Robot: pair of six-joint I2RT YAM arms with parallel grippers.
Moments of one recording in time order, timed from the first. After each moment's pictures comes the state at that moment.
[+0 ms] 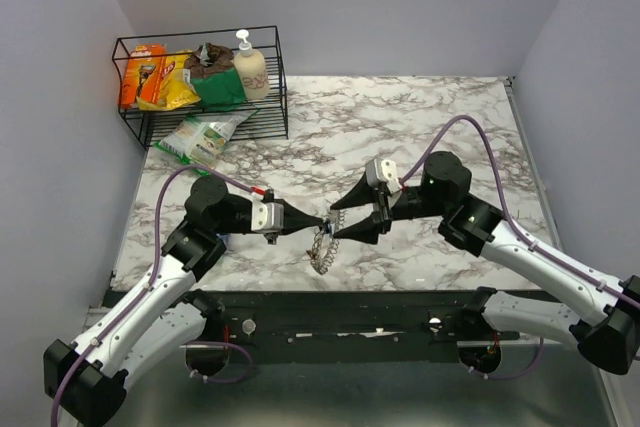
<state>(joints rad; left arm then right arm) -0.56 0.76 0.61 0.14 1.02 0.29 0.81 1.03 0.87 0.06 -0.83 -0.16</state>
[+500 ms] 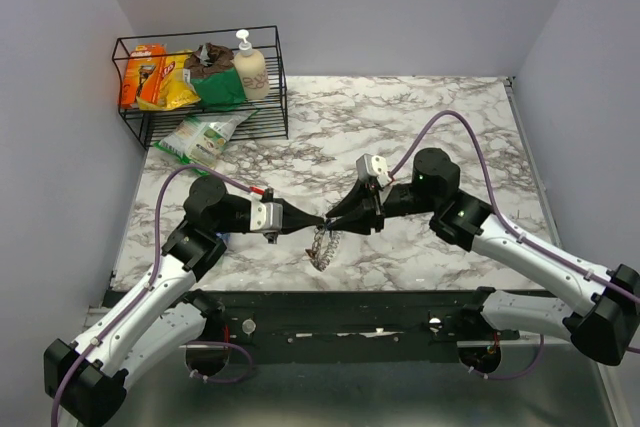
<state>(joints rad) -0.56 0.76 0.61 0.18 1.03 0.27 0.81 1.11 0.88 0.09 -0.86 -0.11</state>
